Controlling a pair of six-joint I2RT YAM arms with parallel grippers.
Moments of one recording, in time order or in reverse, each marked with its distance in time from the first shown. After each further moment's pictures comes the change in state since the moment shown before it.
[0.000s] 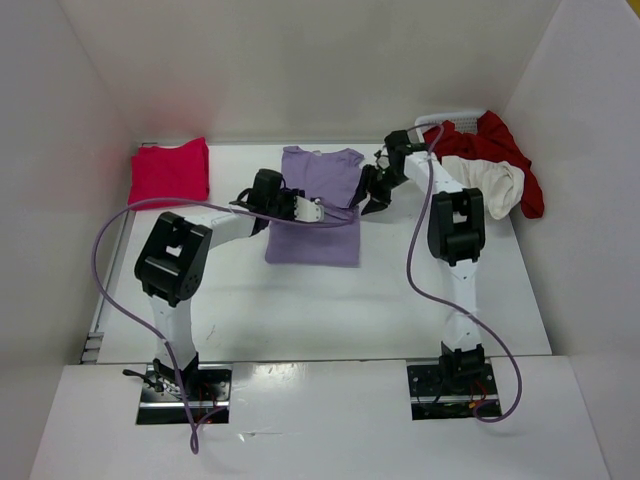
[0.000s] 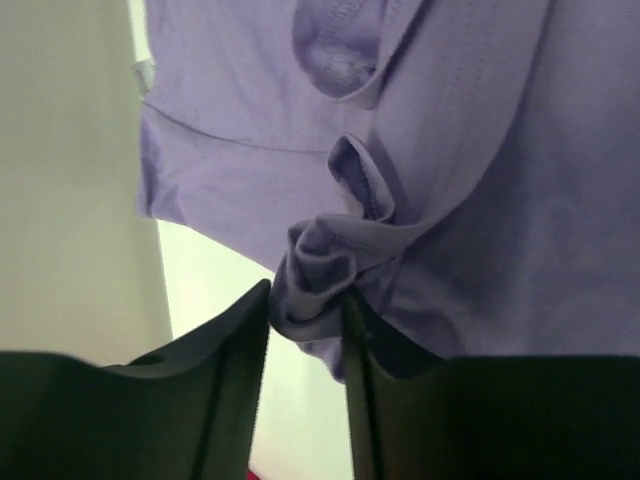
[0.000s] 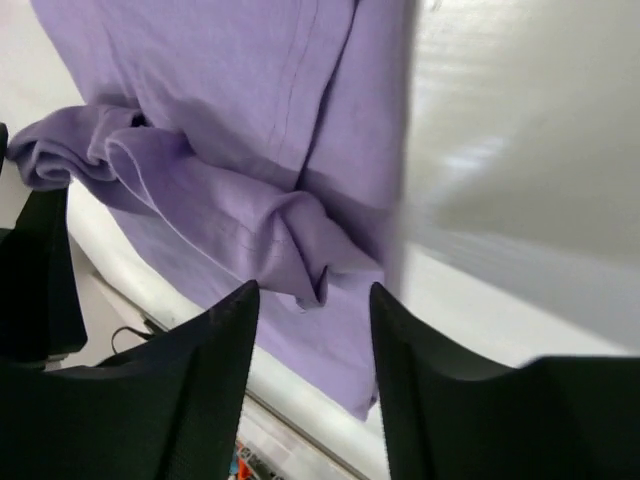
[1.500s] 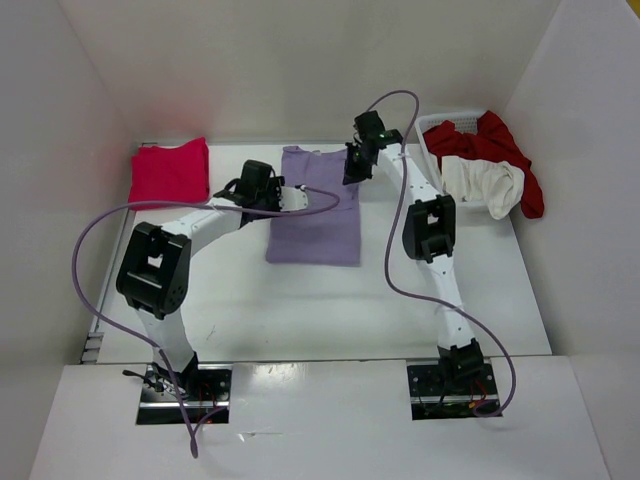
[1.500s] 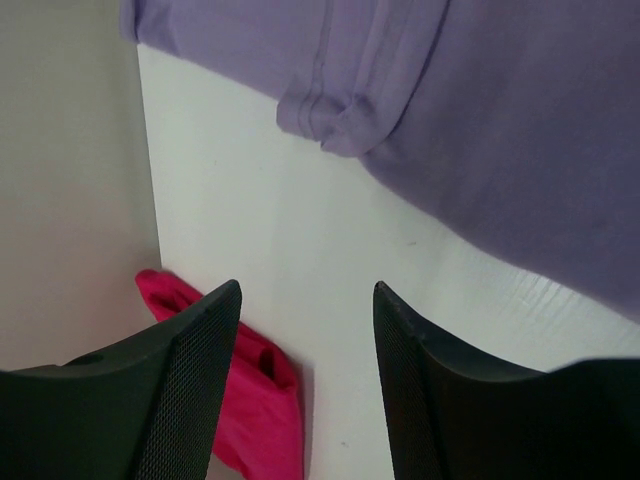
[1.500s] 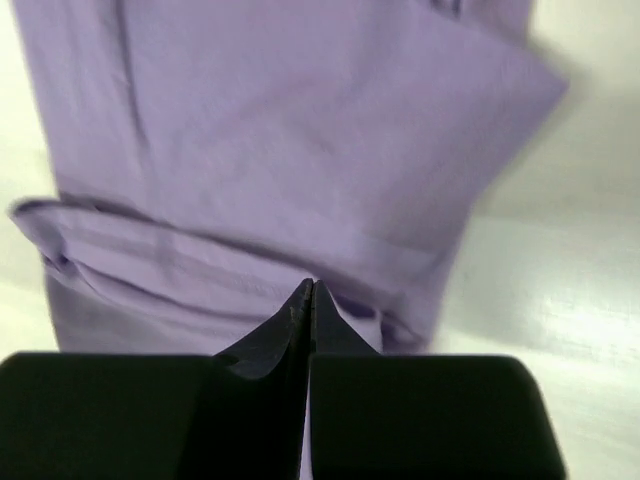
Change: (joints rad) left arm 0.039 -0.139 0.025 -0.258 -0.224 -0.114; right arm 0.122 0.262 0.553 -0.005 0.364 -0.036
